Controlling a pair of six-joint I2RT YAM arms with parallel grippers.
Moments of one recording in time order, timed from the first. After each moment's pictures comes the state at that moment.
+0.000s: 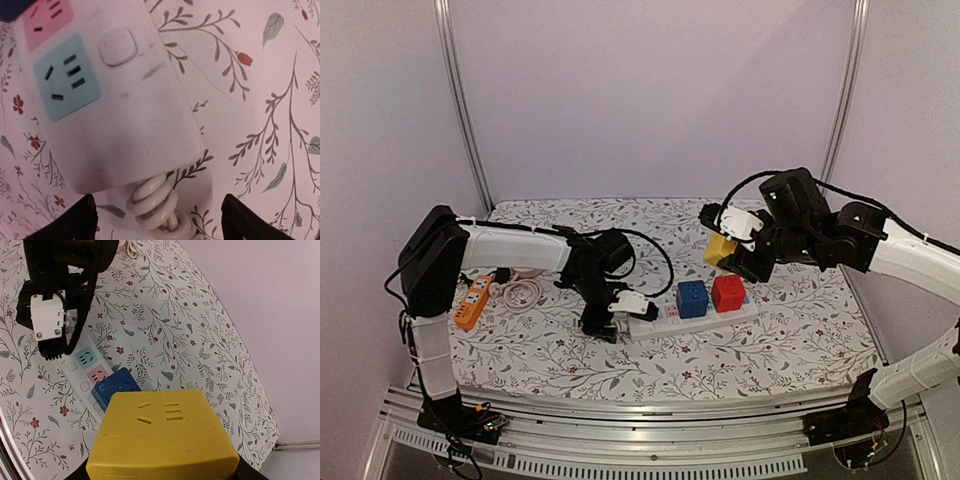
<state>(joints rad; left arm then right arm) -0.83 1.98 1.36 -0.72 0.15 0.93 0.87 1.27 1.18 -0.60 0.20 -0.43</state>
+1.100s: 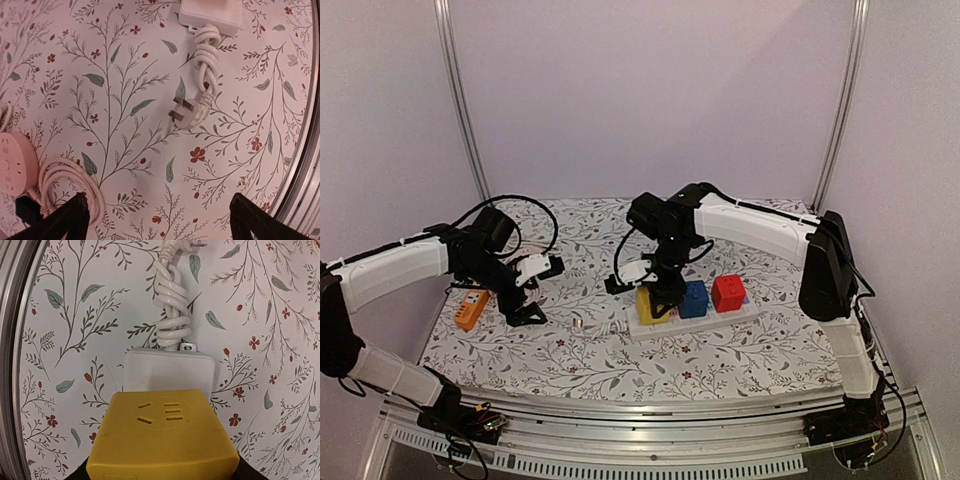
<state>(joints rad) -0.40 1.31 0.90 -0.75 0.29 0.71 0.91 2.27 2.12 -1.21 -0.21 -0.91</state>
